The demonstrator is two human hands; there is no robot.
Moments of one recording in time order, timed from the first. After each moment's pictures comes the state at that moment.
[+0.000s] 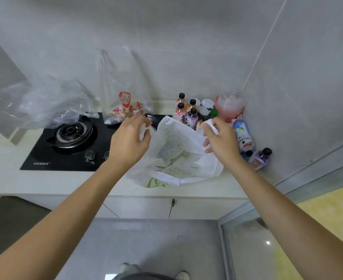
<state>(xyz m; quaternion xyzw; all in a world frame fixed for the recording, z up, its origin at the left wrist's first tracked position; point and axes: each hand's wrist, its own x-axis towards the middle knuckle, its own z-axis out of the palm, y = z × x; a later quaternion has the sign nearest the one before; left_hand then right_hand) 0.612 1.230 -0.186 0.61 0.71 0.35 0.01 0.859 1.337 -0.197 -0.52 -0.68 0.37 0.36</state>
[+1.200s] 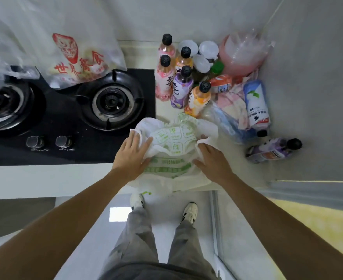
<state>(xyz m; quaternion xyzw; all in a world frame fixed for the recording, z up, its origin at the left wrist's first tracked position) 0.615 1.343 -0.469 0.72 0.68 -0.08 0.10 0.925 1.431 -0.477 -0.50 -0.83 0.23 -0.07</state>
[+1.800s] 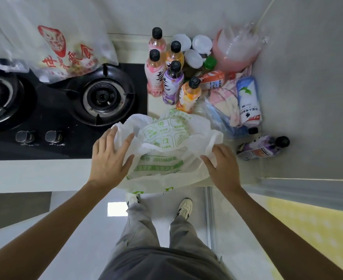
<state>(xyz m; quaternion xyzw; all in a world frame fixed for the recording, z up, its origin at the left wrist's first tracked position) 0.622 1.308 -0.425 0.67 0.74 0.03 0.00 0.971 1.405 -0.446 -0.56 -0.79 0.16 0.17</state>
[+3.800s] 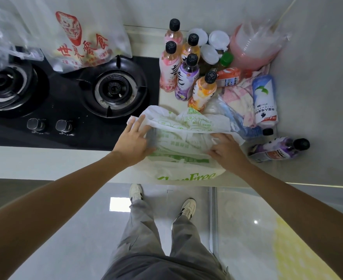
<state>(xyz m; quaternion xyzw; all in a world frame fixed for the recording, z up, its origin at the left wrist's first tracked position) 0.619 1.359 -0.455 0.77 0.63 -0.10 0.06 0.968 1.471 -0.479 -0.42 -0.88 0.22 -0.03</state>
